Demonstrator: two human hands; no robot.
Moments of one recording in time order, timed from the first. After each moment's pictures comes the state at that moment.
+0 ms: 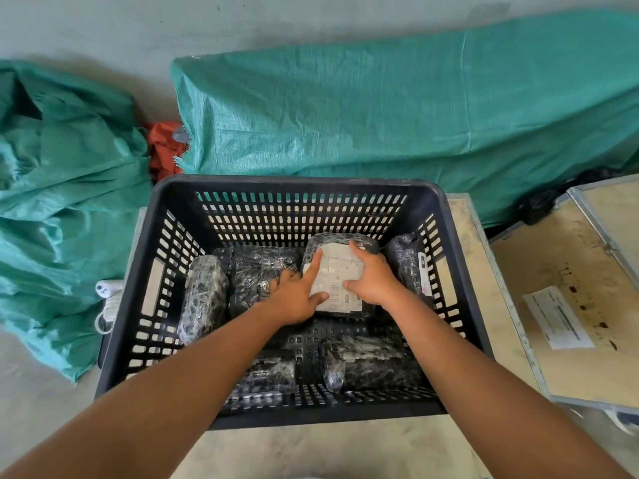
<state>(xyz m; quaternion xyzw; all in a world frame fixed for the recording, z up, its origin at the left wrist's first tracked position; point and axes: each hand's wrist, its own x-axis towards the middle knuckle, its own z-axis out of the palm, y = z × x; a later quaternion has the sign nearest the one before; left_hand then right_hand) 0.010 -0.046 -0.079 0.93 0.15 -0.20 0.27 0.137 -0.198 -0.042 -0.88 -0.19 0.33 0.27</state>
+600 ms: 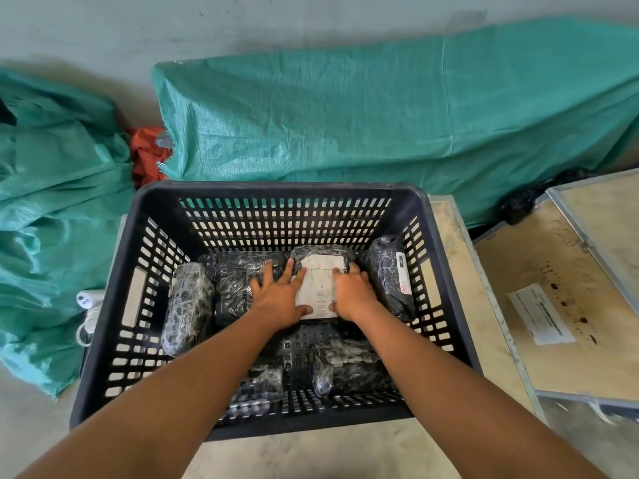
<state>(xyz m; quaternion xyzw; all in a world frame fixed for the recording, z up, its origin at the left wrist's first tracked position) 0.018 -0.043 -0.097 0.94 0.19 -0.24 0.14 0.114 -0.185 -0.058 -0.92 -0.24 0.30 0.02</state>
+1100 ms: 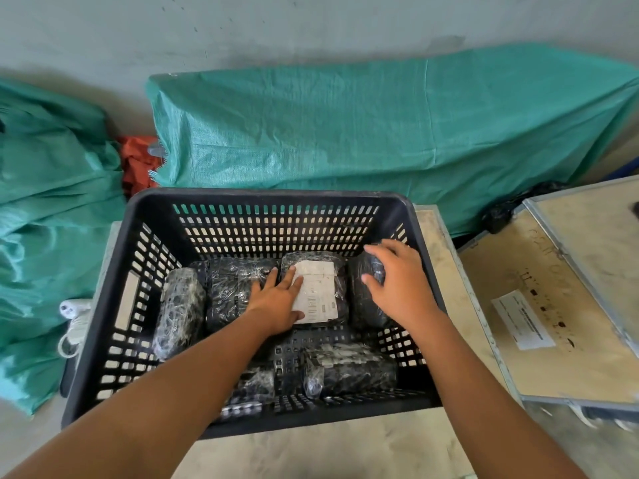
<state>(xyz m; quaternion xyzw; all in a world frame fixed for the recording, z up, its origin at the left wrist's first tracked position) 0.021 -0.046 -0.086 0.96 0.10 -0.25 0.10 0.123 -0.260 0.049 -0.94 -0.27 0.08 0.19</state>
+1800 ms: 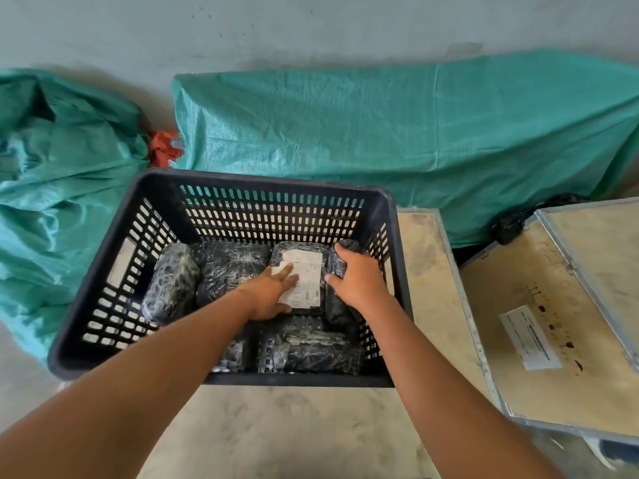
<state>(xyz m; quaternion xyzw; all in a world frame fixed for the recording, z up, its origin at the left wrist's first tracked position) 0.012 -0.073 -0.050 0.95 0.06 -0.29 0.12 0.125 -0.260 0.028 -0.92 -0.25 0.24 0.21</state>
